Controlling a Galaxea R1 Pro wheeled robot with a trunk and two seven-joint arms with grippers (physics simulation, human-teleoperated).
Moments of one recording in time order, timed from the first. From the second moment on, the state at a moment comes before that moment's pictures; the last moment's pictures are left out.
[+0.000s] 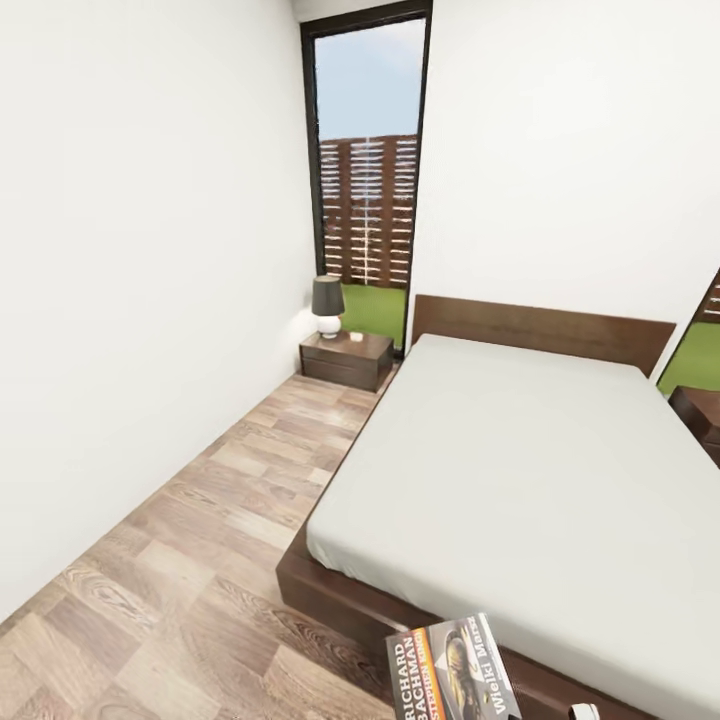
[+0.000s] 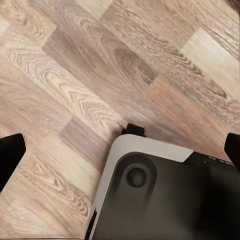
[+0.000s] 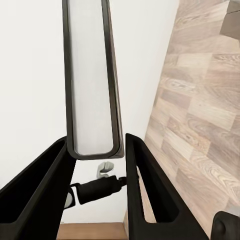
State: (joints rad) left arm -0.25 0.08 -0.10 -0.02 0.40 -0.17 0.01; right arm -0.23 -0.24 -0.51 -0.38 -0.02 0.33 1.53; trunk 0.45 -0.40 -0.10
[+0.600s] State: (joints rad) left arm -0.25 0.08 -0.10 -0.02 0.40 -0.17 0.01; right arm -0.23 -0.23 -0.50 -0.38 -0.02 0.33 1.51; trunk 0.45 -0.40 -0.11
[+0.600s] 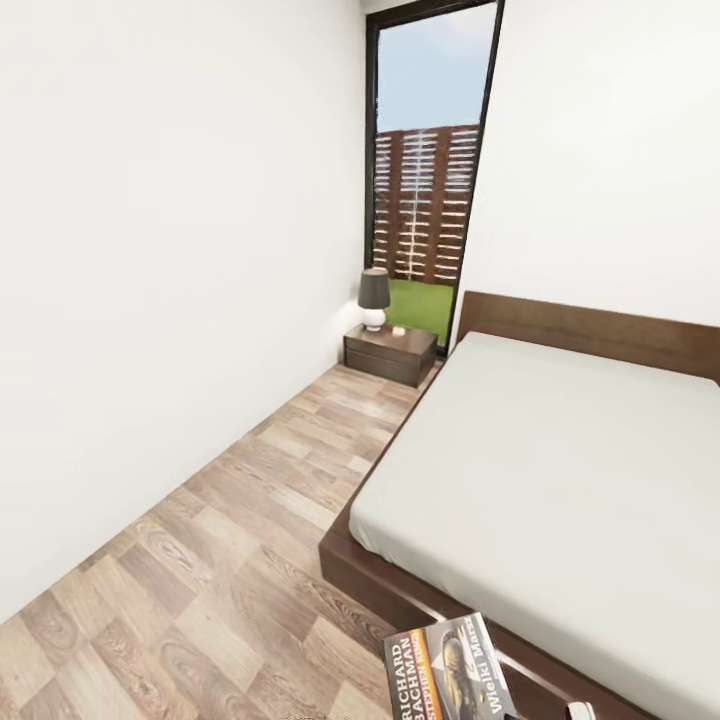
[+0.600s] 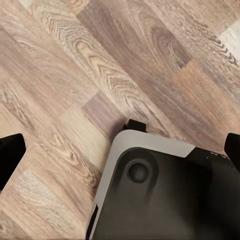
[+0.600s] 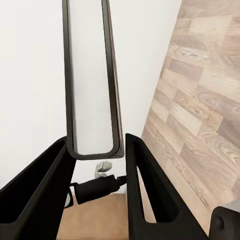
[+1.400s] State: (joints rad) left arm -0.25 0.08 -0.10 -0.02 0.40 -0.17 0.01; right arm -0.24 -0.21 -0.45 -0.39 -0.02 0.33 1.52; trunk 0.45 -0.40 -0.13
